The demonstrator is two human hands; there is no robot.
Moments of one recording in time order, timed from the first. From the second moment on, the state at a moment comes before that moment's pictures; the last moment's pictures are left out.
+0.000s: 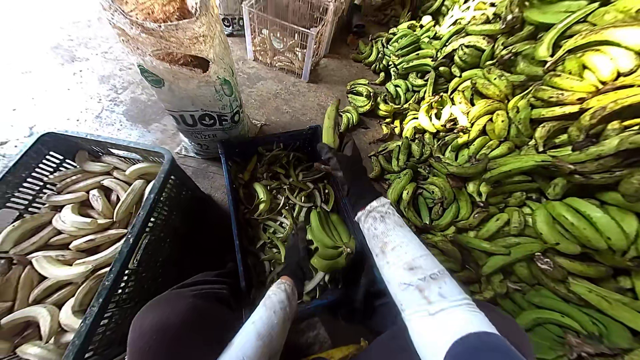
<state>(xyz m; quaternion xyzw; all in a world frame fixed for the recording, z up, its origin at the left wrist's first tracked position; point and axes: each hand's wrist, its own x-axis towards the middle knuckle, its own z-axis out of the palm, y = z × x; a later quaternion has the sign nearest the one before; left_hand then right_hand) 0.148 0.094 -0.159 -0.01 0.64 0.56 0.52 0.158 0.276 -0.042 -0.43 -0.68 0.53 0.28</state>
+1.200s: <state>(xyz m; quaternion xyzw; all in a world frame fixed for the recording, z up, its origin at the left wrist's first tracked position) 0.106 0.071 -0.016 0.39 0.53 0.67 0.36 0.238 0.230 -0.005 -0.21 -0.46 0.74 0.44</state>
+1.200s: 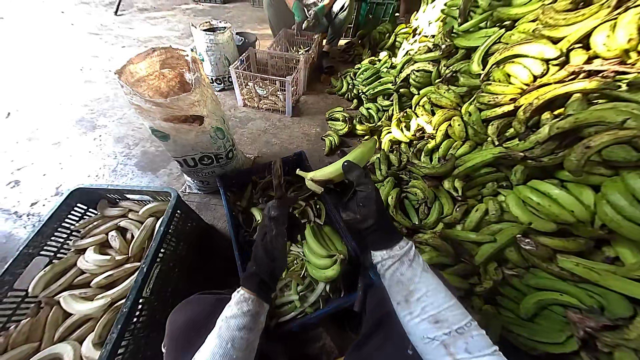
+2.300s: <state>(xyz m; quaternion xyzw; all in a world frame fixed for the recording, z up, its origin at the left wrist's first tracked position) 0.115 0.060 0.005 0.64 0.71 0.27 0.09 0.249 0.225 -0.008 -0.28 -0.39 0.81 0.33</state>
